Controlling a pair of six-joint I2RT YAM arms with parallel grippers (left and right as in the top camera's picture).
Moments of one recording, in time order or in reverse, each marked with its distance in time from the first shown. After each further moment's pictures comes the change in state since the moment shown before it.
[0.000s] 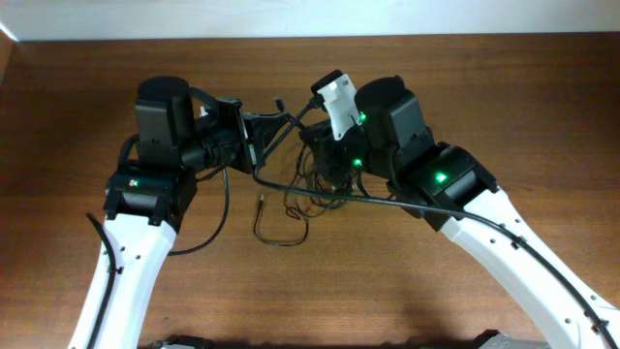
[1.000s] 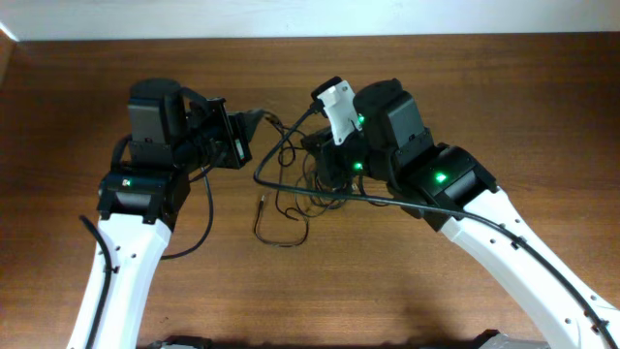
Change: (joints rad) left arm 0.041 0.000 0.000 -0.063 -0.221 -0.002; right arm 0.000 0.000 0.000 -0.048 -0.034 0.016
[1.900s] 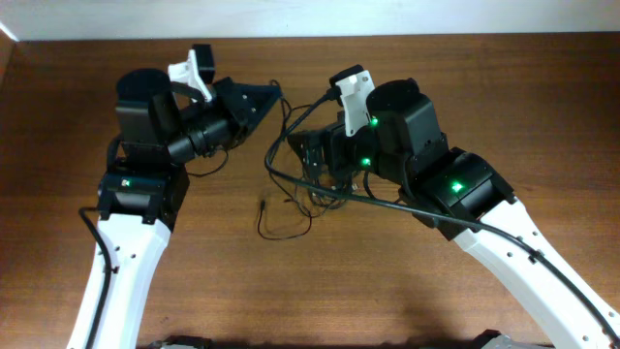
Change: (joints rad) left arm 0.002 0.000 0.000 0.272 0.292 0.908; right arm 0.000 -0.053 0.000 0.033 0.133 0.129
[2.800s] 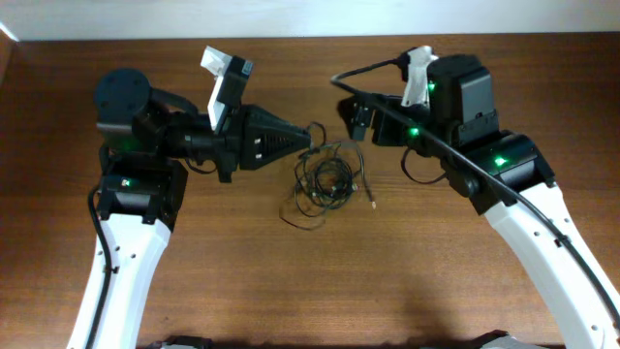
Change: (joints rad) left arm 0.000 0.000 0.000 0.378 0.743 0.409; right arm -0.237 -0.002 0.000 -0.042 -0.175 0.171
